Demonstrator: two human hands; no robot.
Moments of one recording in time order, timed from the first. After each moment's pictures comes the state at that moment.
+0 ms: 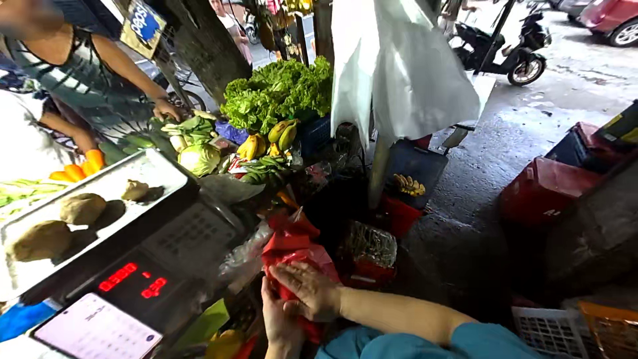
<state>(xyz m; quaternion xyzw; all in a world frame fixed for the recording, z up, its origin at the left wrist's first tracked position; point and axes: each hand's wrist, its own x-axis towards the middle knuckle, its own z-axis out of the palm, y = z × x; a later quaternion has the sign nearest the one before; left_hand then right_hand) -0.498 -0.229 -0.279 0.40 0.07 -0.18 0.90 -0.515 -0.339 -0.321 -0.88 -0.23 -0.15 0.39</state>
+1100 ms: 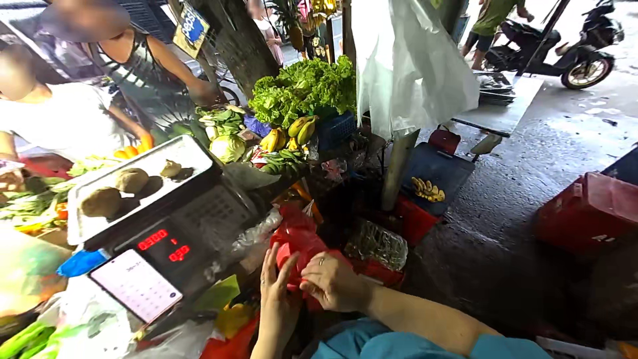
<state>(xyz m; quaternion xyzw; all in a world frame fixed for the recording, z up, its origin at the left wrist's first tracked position) -0.498 -0.194 -0.295 0.84 -0.33 0.17 0.40 -0.550 -0.372 -0.285 -0.86 -0.27 -0.28 0.34</state>
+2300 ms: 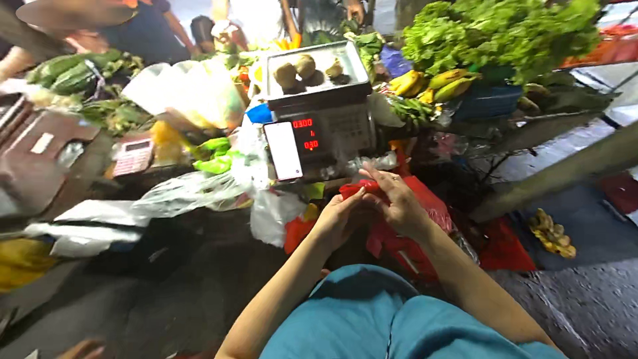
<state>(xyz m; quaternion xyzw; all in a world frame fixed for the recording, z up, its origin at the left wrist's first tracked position) -0.498 -0.129 -0.205 0.44 -0.01 -0.21 0.87 -0.465 -0.308 -0.230 -0.84 -0.32 -0.17 0.40</state>
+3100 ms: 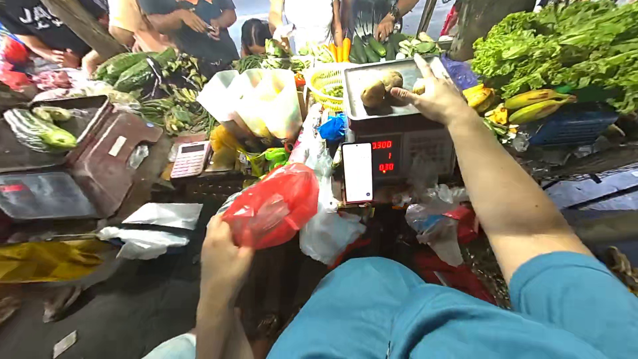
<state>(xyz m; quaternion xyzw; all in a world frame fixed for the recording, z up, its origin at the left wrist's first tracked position) -0.530 0.204 -0.194 0.94 0.13 0.20 0.23 -0.208 -0.178 -0.103 -0.96 -0.11 -0.09 0.23</state>
